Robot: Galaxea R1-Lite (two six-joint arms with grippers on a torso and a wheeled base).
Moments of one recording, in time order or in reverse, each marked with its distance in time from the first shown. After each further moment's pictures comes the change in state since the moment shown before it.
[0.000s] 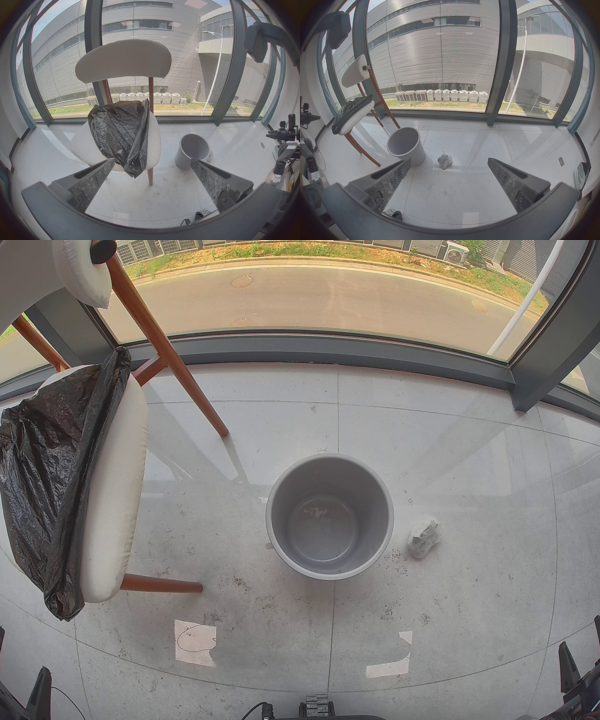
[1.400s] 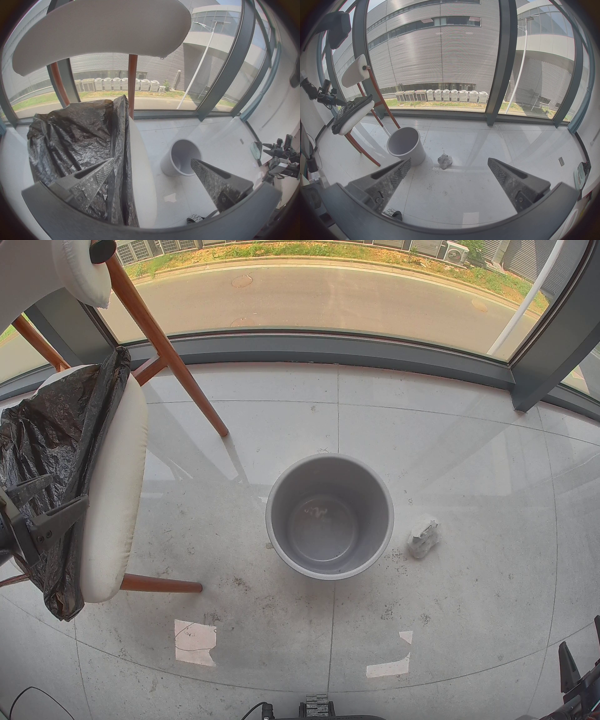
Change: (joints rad) left arm 0.170 0.996 -0.334 -0.493 -0.470 0.047; right arm 0.000 0.000 0.000 0.000 0.000 0.000
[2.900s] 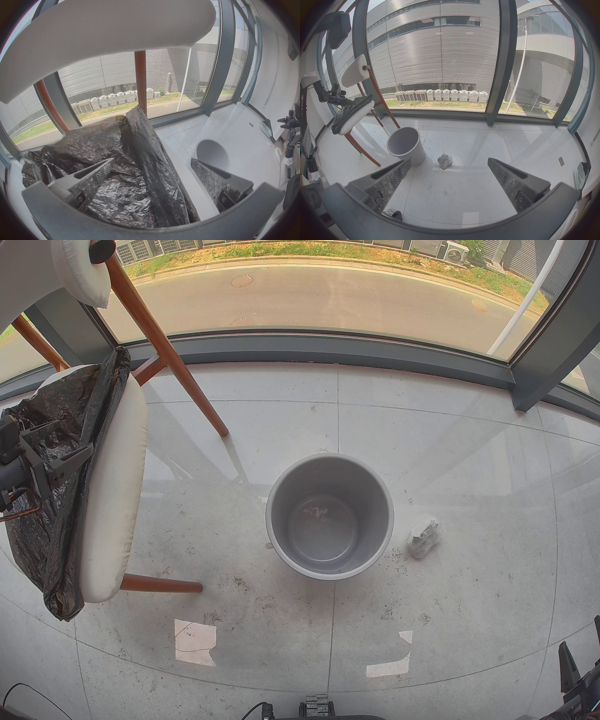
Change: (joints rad) left arm 0.120 0.341 -0.139 -0.302 -0.090 0.178; right arm 0.000 0.000 0.000 0.000 0.000 0.000
